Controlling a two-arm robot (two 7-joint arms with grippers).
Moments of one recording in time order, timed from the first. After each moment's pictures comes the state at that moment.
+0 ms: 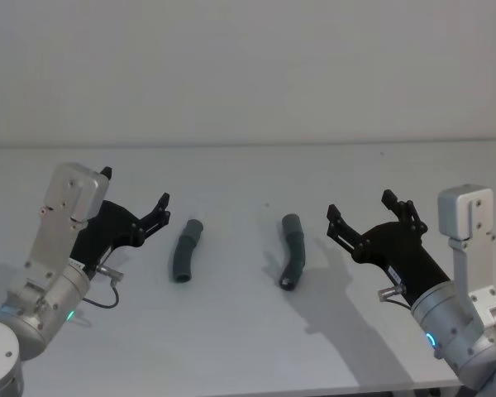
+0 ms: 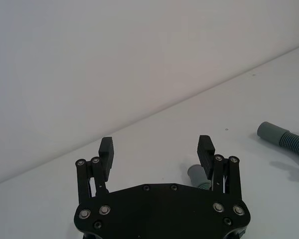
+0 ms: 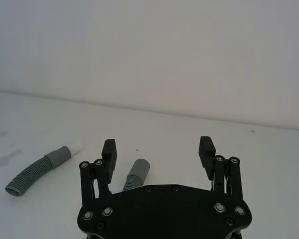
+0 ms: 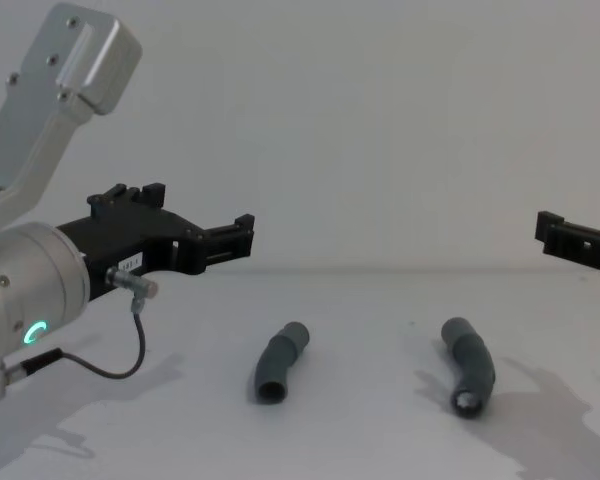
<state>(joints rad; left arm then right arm) -0.24 0.38 0.45 -1.63 -0.20 0.01 -0.01 -0.01 0.34 -0.23 -1.77 0.29 0.03 0.07</state>
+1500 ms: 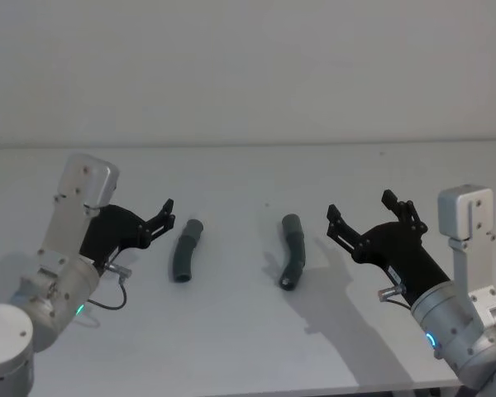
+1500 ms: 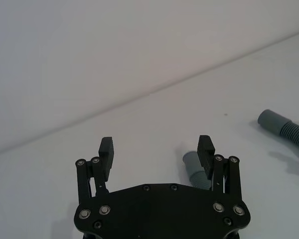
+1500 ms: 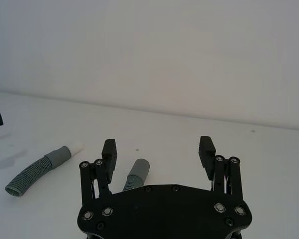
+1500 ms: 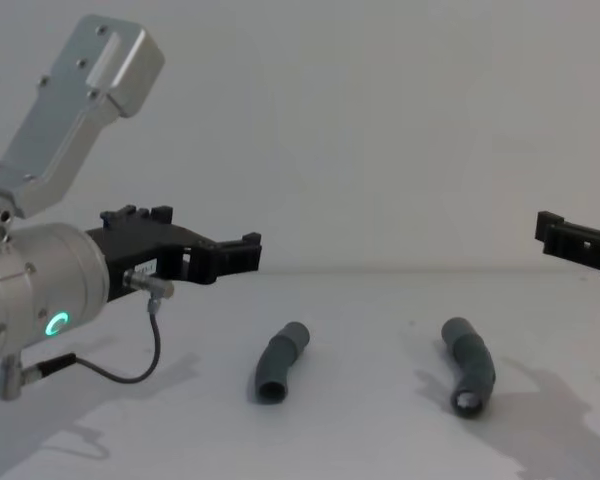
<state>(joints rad) -0.26 0.35 0.45 -1.64 -0.23 0.17 -0.01 -0.01 0.34 -0.23 -1.77 0.29 0.03 0.07</state>
